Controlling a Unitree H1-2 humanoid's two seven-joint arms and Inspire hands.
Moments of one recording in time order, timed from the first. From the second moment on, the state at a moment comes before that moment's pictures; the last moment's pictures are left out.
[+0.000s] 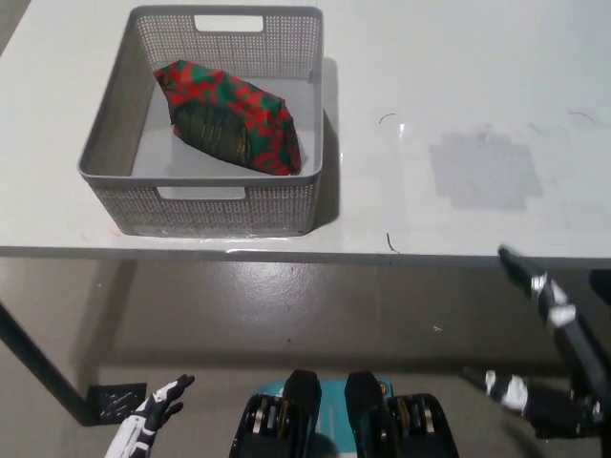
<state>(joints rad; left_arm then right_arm) 0.21 0.17 -0.03 0.02 0.00 -0.23 -0.15 0.11 -0.20 0.05 -0.39 -0.07 -0.10 0.22</state>
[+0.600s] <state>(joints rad) 0.15 0.16 0.00 0.02 -0.06 -0.24 -0.15 0.21 -0.03 0.03 -0.05 0.14 -0.24 0.21</state>
